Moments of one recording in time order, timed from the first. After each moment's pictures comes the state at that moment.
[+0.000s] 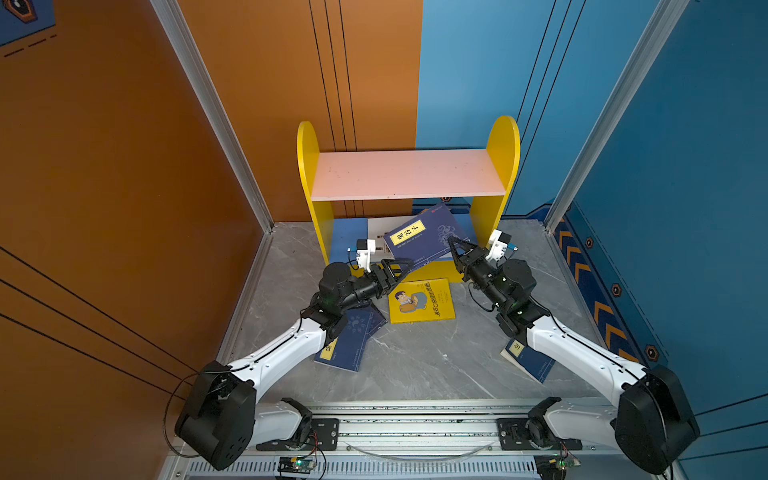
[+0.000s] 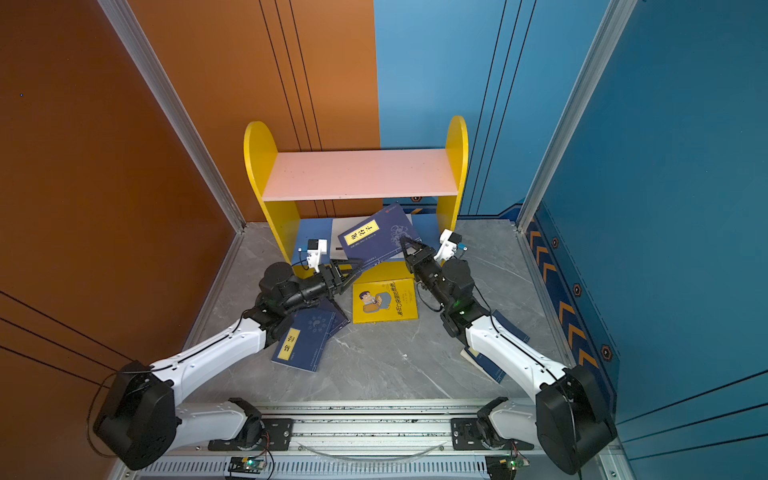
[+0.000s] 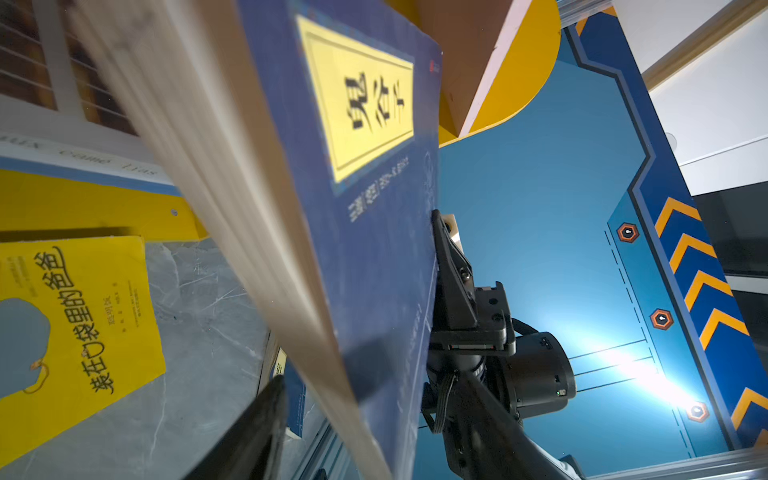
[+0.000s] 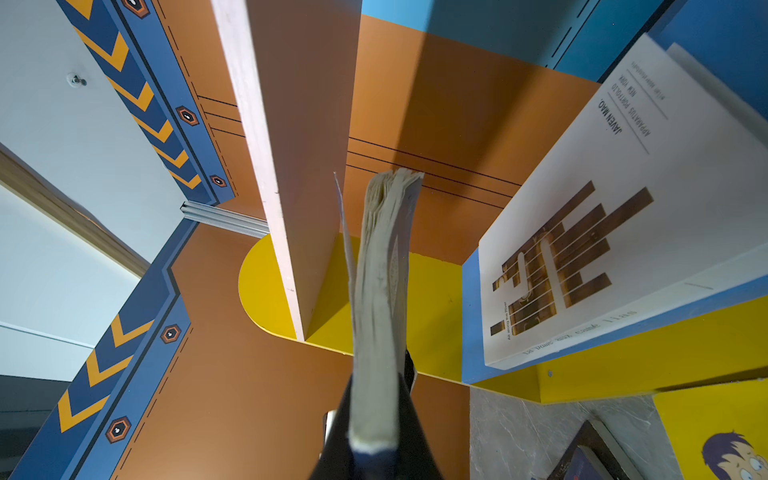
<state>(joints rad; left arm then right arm) -0.51 1.29 0.76 0.56 0.54 -1.24 0.50 1.27 0.80 0.60 -0.08 1.35</state>
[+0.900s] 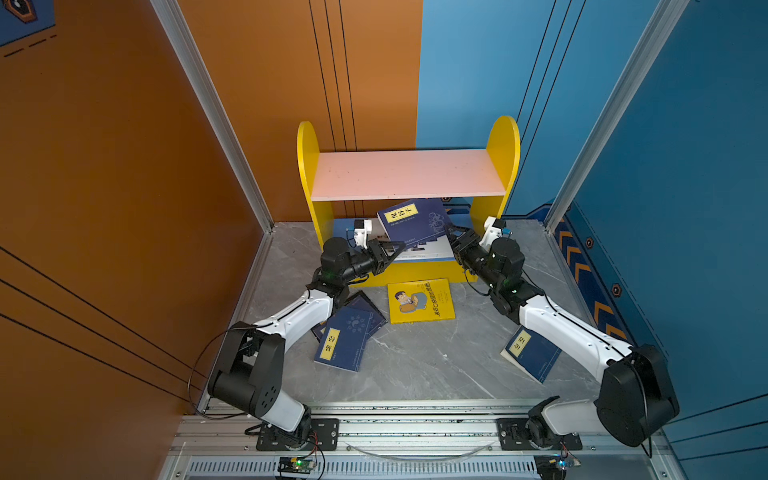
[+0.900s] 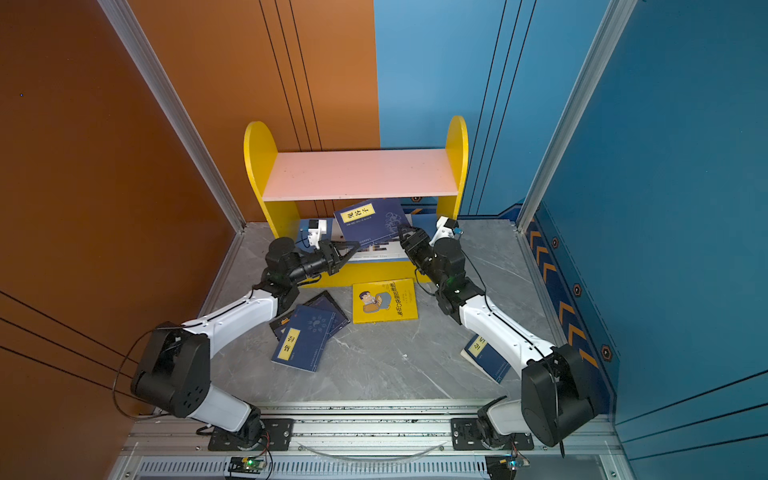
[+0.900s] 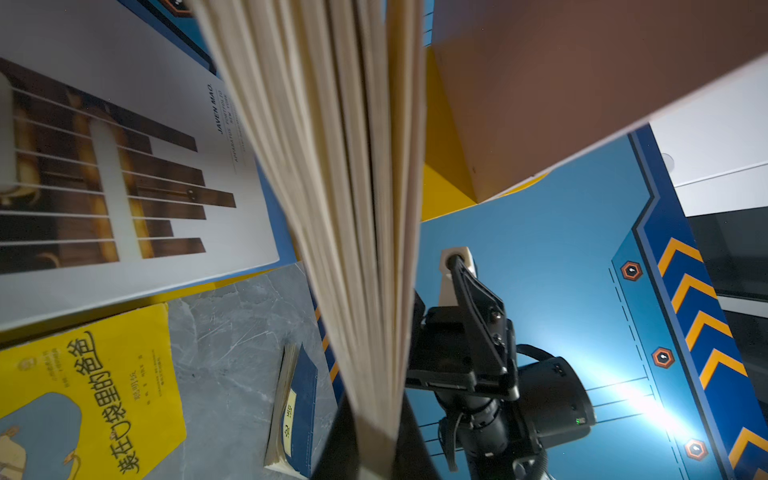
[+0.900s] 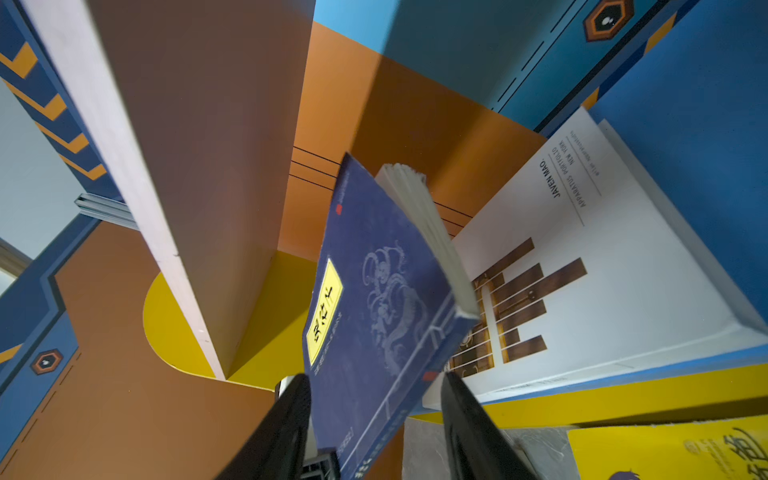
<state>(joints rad) -0.35 1.56 0.98 0.58 0.70 -1.25 0.45 1.39 1.03 0.30 -0.06 1.13</state>
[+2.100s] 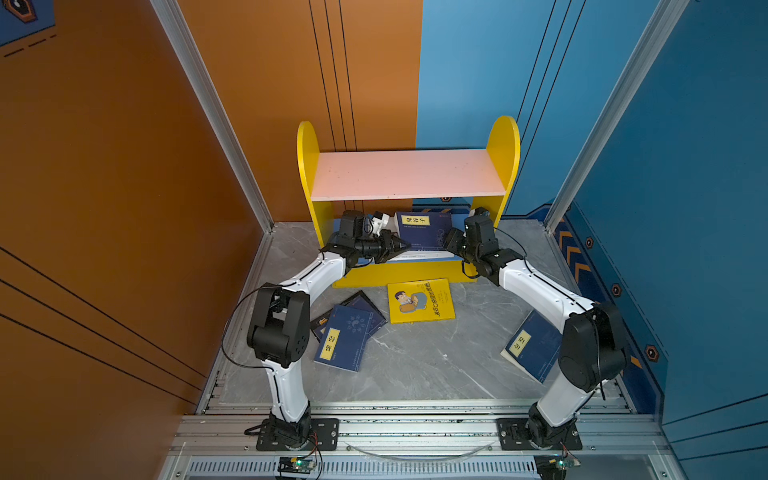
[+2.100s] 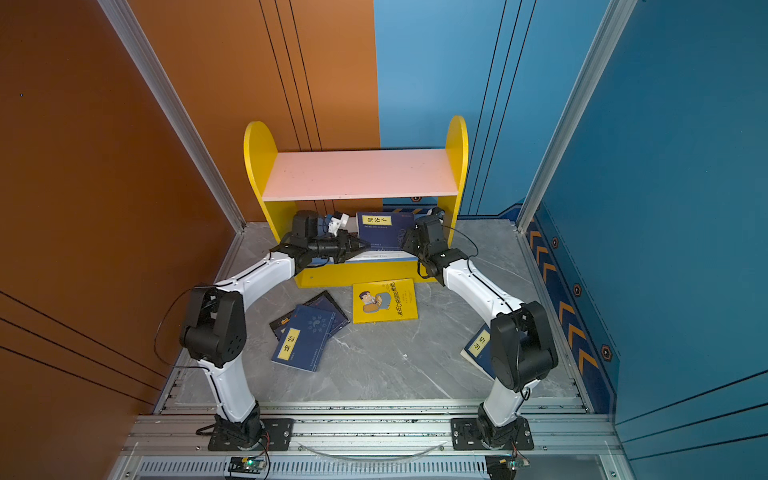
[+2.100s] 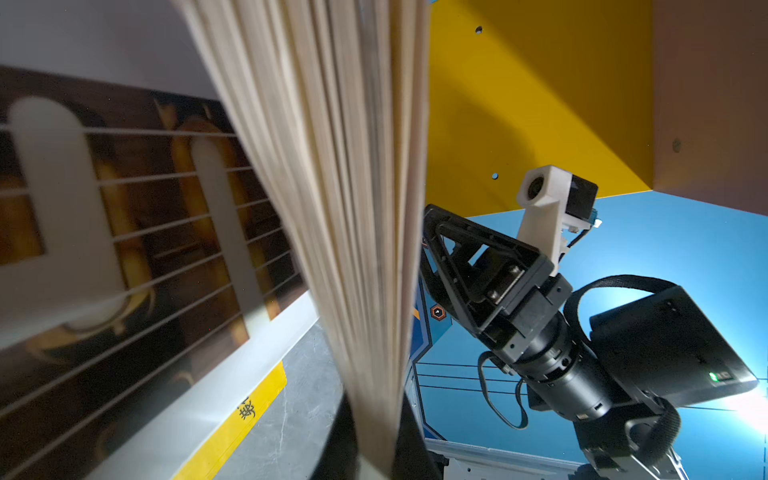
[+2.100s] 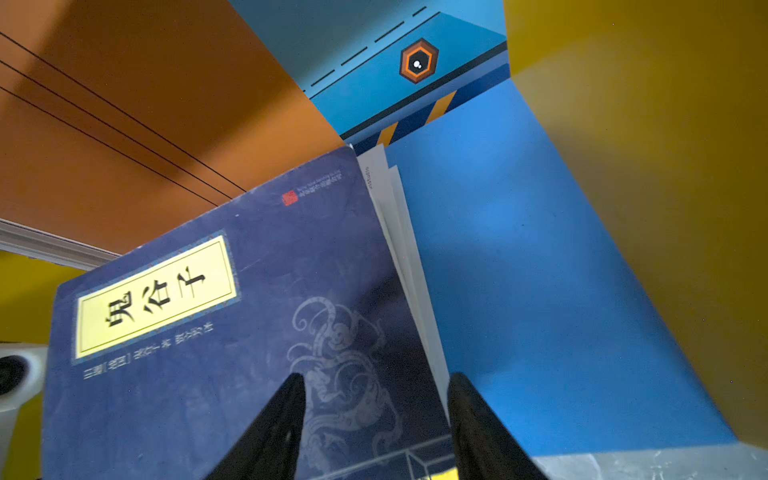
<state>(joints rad) -0.30 1.89 1.45 -0.01 0.90 -0.90 0.40 1.72 1.37 -0.19 0.12 0.68</state>
